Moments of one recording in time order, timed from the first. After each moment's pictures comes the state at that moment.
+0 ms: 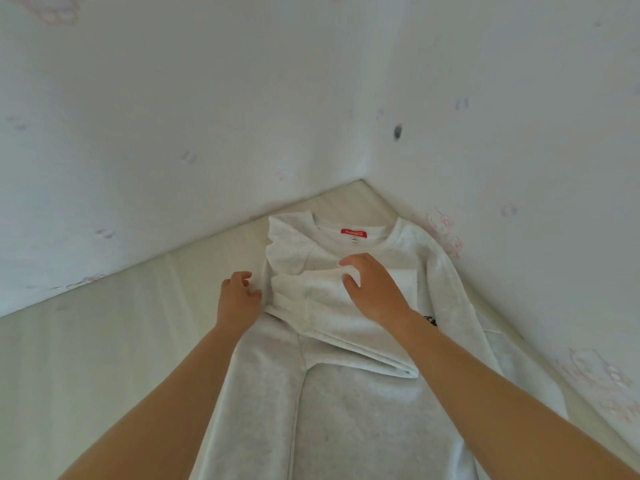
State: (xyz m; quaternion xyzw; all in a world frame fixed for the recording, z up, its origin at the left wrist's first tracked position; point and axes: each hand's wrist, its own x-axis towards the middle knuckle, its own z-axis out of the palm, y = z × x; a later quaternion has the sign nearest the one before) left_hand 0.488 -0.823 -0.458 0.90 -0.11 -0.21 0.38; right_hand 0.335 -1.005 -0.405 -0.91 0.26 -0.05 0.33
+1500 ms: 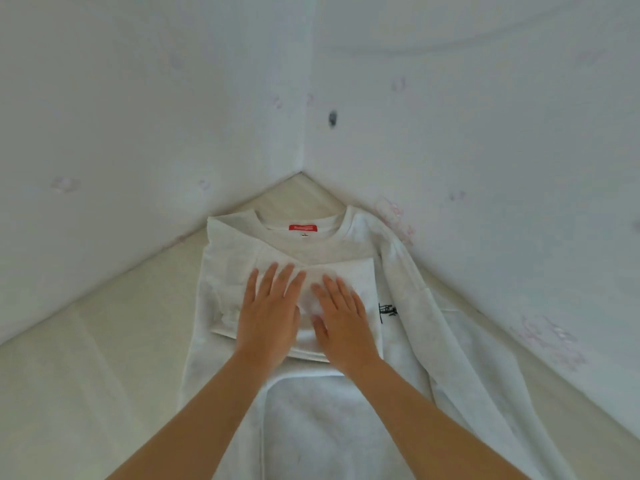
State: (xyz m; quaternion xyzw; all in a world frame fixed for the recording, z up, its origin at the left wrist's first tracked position) left_hand 0.445 -0.911 -0.456 0.83 -0.55 0.01 0.10; right_hand 0.315 -0.995 -0.475 -0.93 0.33 -0.01 0.16
